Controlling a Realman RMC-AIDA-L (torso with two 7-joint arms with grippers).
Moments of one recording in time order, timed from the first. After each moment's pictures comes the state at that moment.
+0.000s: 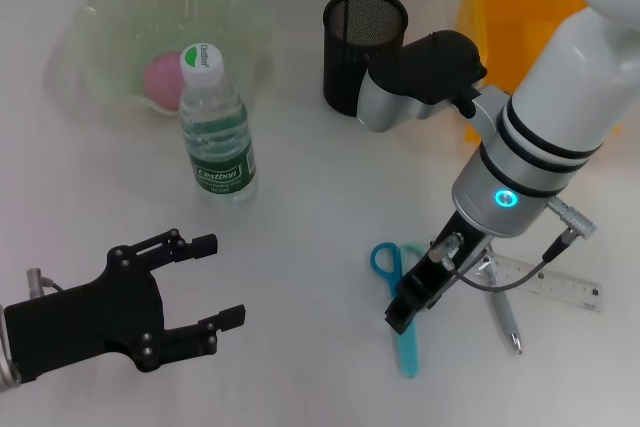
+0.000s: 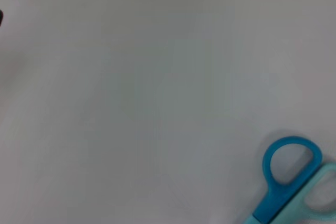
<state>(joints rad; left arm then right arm) -0.19 -2.02 1.09 0.53 1.56 1.63 -0.84 0.81 2.09 -1.72 -1.04 -2.38 -1.54 2.96</state>
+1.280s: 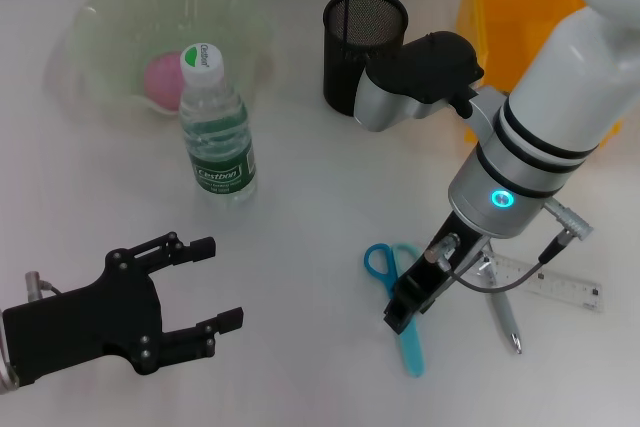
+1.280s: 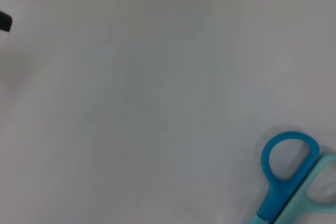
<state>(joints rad) -0.19 -2.02 1.09 0.52 1.56 1.63 -0.84 0.82 2.09 -1.72 -1.02 -2.37 -1.54 2.97</state>
